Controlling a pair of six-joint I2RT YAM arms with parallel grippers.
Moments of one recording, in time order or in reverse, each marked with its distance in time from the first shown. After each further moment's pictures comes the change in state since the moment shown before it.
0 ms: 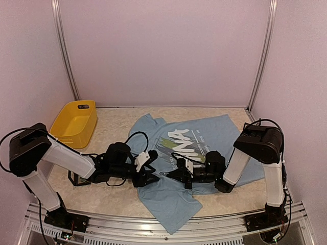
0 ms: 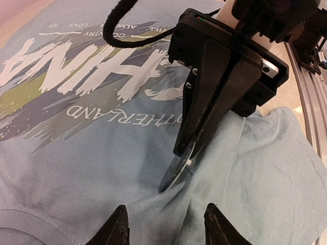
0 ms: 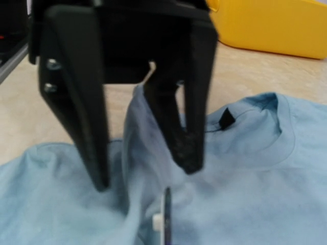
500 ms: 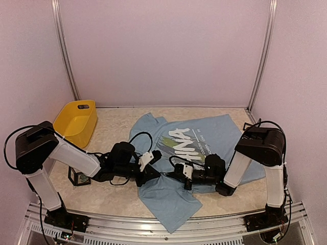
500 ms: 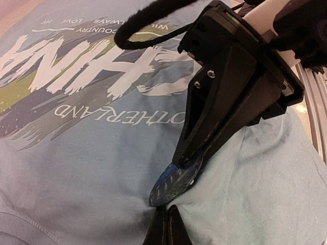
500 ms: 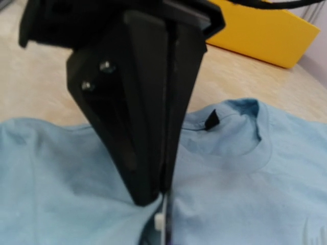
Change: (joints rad) left arm 0.002 0.061 0.050 0.000 0.011 -0.002; right arm 0.058 -0.029 -0.033 -0.007 0.173 -0.193
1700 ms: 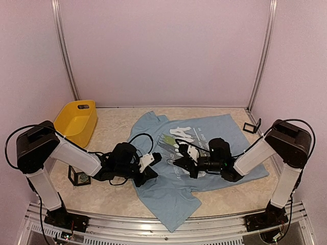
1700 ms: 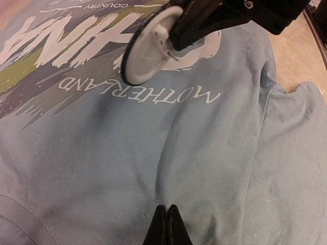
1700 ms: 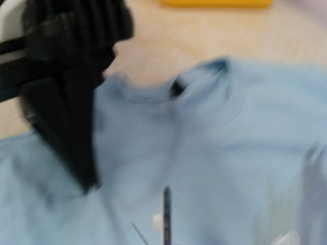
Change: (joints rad) left arm 0.001 0.022 0.020 -0.100 -0.082 0.089; right arm -0.121 -0.303 0.047 -0.524 -0.043 0.176
